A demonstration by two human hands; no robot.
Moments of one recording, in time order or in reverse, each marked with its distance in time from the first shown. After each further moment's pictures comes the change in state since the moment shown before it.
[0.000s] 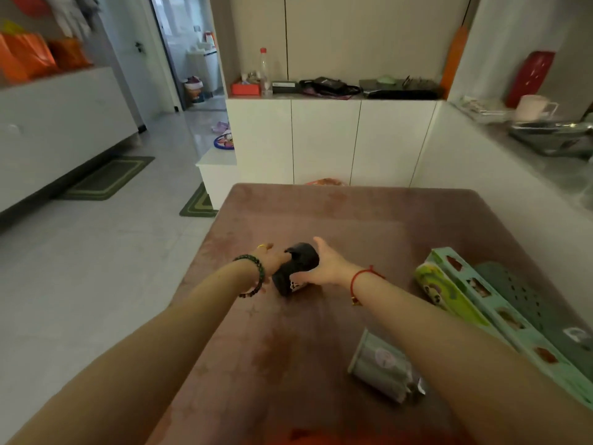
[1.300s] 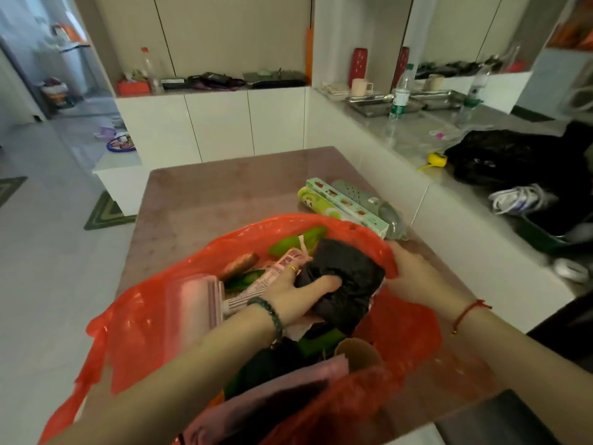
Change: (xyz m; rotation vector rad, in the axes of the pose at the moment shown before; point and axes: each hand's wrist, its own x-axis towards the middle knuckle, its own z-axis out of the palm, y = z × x) left_hand -0.344 -0.099 0.101 -0.237 -0.568 0.357; right_hand -0.433 0.112 0.019 -0.275 0.533 0.271
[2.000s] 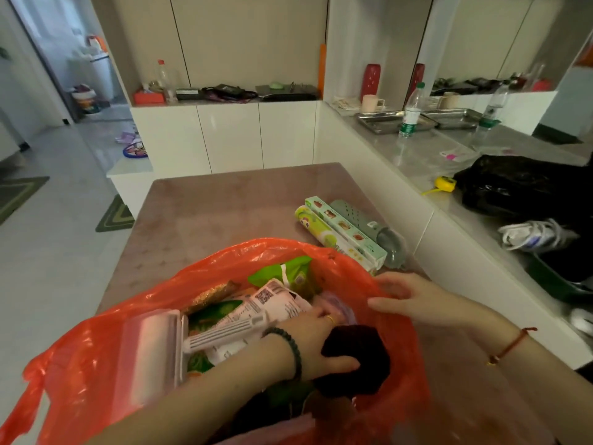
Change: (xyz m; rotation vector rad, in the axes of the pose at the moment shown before) left_hand 0.049 -0.002 0.042 1.285 -0.226 0.179; right_hand 0.020 0.022 -0.054 0.491 -0.388 -0.170
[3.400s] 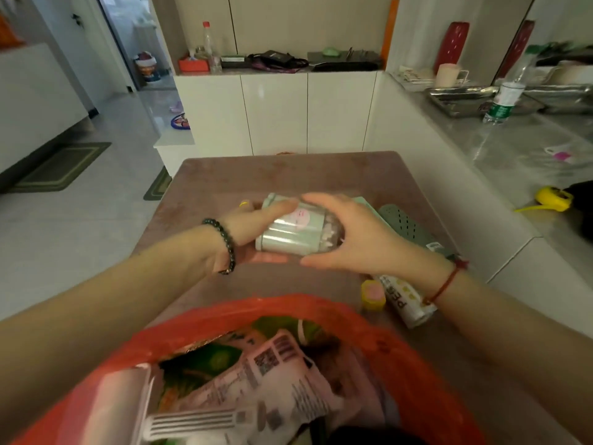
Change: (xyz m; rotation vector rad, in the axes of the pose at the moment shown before) left_hand 0.086 -0.120 -0.138 -1.359 0.464 -0.465; right_hand 0.198 -0.078 -0.003 -0.283 0.066 -0.510
